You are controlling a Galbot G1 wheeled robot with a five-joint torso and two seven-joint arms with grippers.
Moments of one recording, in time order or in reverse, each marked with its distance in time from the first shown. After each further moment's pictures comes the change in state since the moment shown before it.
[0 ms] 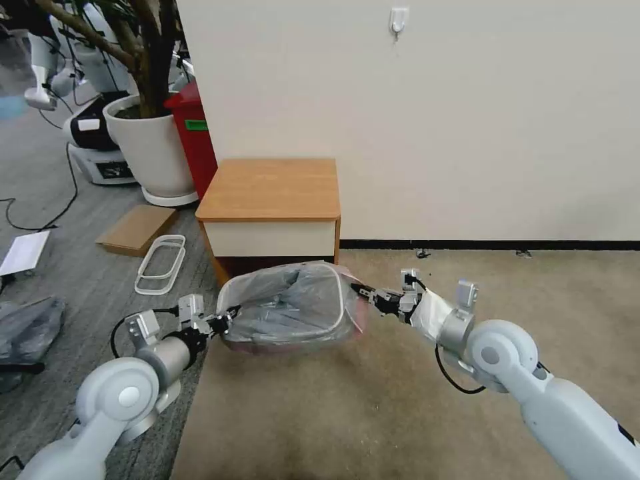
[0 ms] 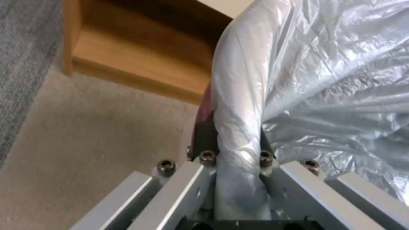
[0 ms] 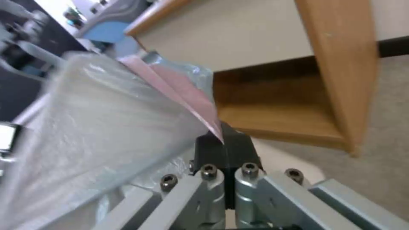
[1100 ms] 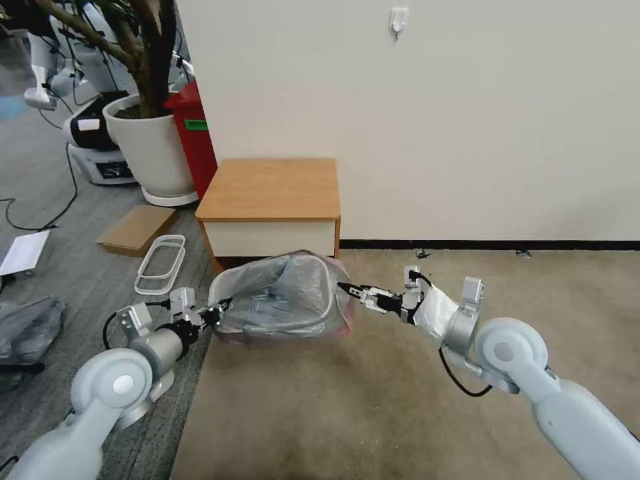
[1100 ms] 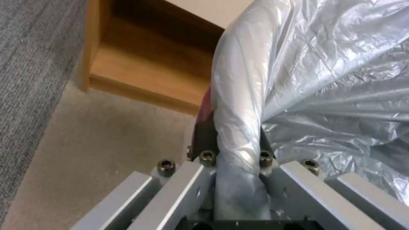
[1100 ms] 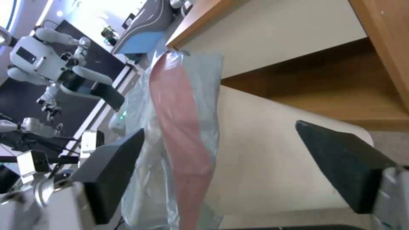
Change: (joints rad) left arm -0.045 0.012 -0.023 0.049 -0.009 0.001 0.008; right arm -0.016 -0.016 0.059 0.069 0.259 -0.081 0.010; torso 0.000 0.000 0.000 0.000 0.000
